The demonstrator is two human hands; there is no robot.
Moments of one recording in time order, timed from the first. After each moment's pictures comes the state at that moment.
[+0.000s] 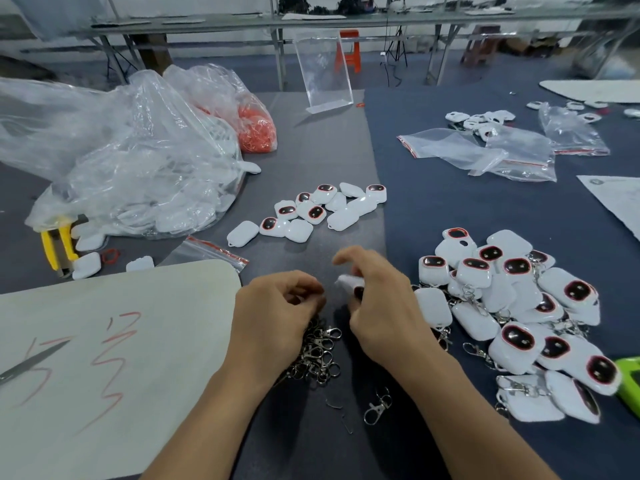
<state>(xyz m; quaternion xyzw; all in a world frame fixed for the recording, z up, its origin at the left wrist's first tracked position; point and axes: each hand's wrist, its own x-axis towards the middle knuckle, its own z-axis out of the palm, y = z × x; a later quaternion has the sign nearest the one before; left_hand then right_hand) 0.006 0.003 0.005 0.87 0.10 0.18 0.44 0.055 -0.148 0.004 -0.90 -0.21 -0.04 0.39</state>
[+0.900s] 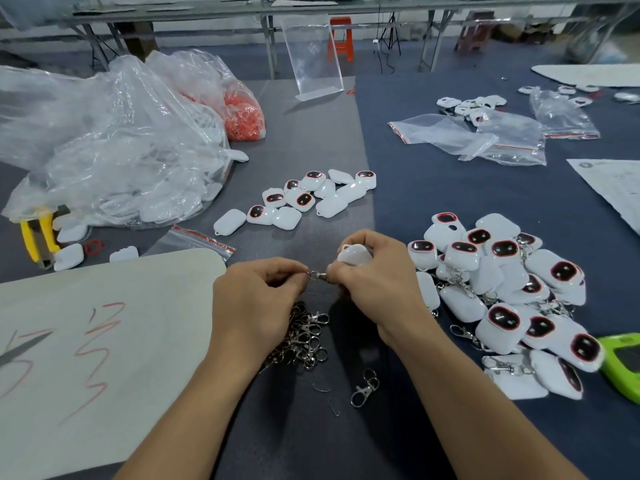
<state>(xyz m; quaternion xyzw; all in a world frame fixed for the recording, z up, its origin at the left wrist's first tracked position) 0.006 -0.001 0.009 0.86 0.13 0.21 0.44 0.067 -0.144 0.008 -0.81 -0.02 0.01 0.59</state>
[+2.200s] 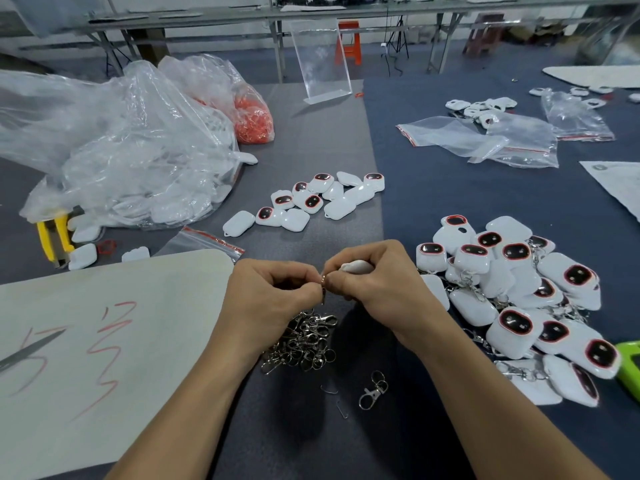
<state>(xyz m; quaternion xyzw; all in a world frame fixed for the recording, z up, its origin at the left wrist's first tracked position) 0.007 0.004 0.009 0.78 0.05 0.15 0.60 0.065 -0.155 0.013 -0.75 -0.19 0.12 0.62</state>
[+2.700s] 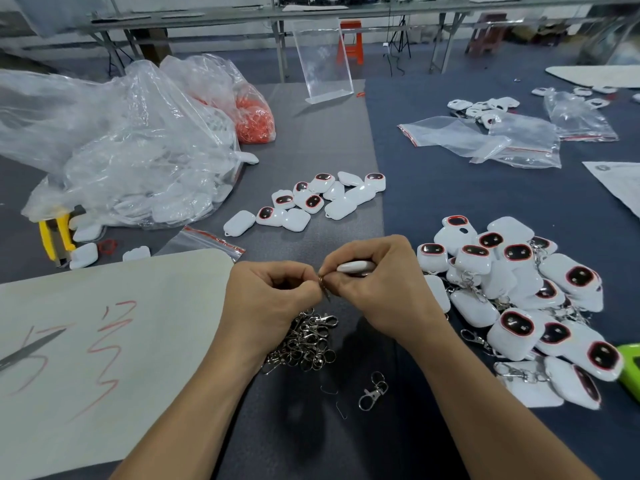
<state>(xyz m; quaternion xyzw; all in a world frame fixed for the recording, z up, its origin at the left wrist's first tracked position) 0.005 -0.003 0.009 0.77 0.06 0.19 0.61 0.060 -0.156 0.021 -0.76 -0.25 0.02 0.60</state>
